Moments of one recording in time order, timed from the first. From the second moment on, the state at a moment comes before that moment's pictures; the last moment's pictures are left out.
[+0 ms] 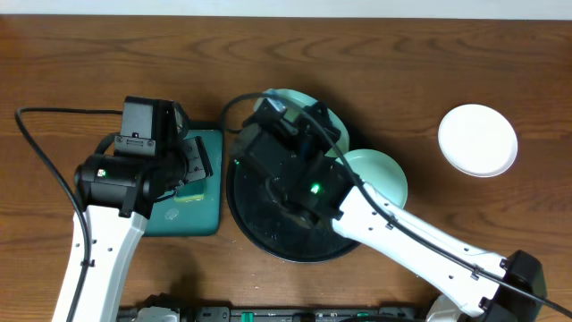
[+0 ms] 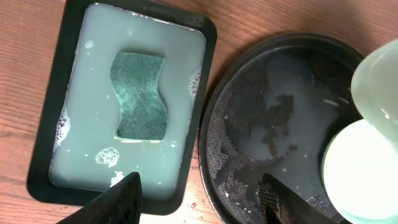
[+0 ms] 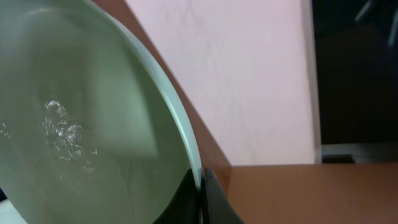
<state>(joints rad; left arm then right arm) -0.15 1.20 1.23 -1.11 0.04 -0.40 0.98 1.64 1.47 -0.72 1.12 -0.34</state>
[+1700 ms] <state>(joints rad) -0.15 1.20 1.23 -1.12 0.04 -0.40 -0.55 1.83 1.47 -1.02 -0.01 0.43</state>
